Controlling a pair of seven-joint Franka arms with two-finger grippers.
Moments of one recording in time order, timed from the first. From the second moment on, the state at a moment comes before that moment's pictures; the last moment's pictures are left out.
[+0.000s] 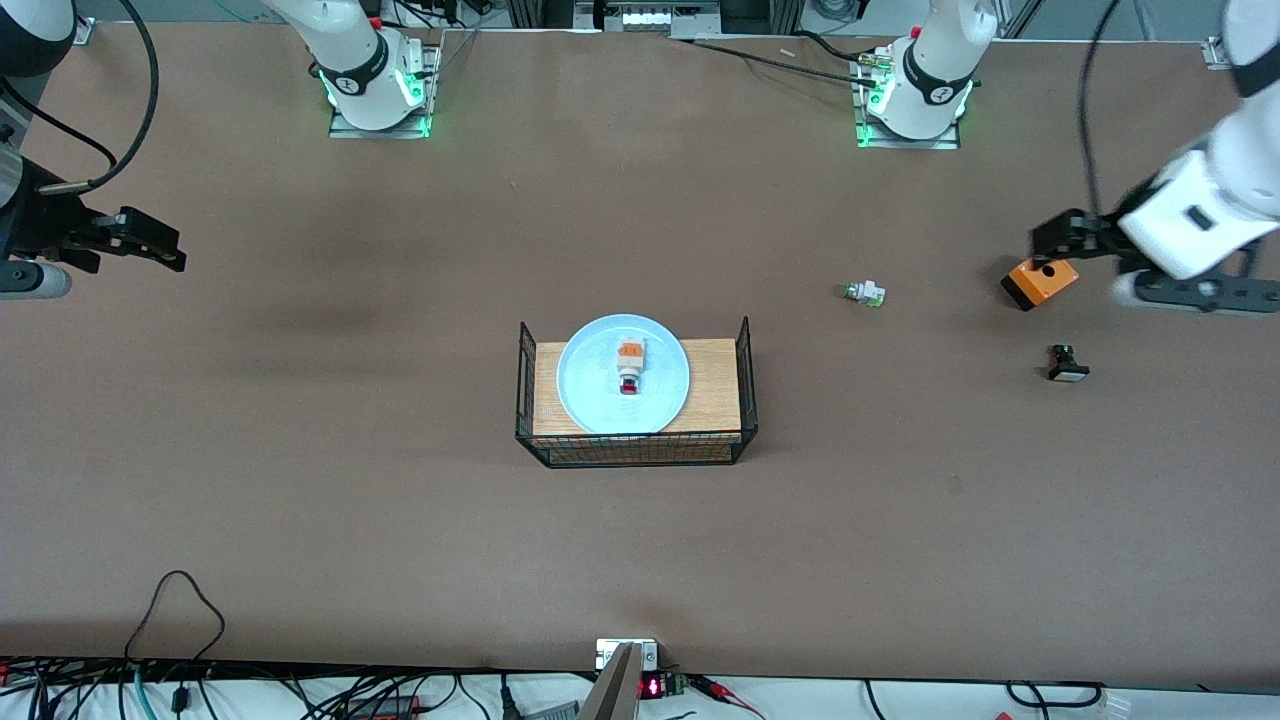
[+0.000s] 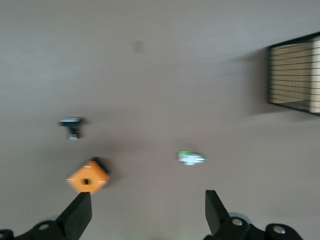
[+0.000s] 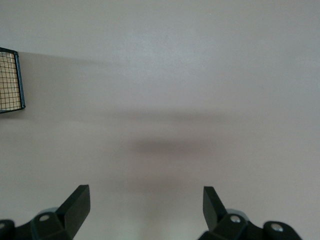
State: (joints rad) left arm -0.09 0.10 -0.06 -1.53 -0.05 1.50 -0.07; right arm 0.14 0.06 -0.16 -1.60 0.00 1.60 -0.05
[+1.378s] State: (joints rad) left arm -0.59 0.65 -0.32 -1.25 0.51 2.01 -1.18; right arm 0.14 0.06 -0.15 -1.59 0.00 1.60 -0.05
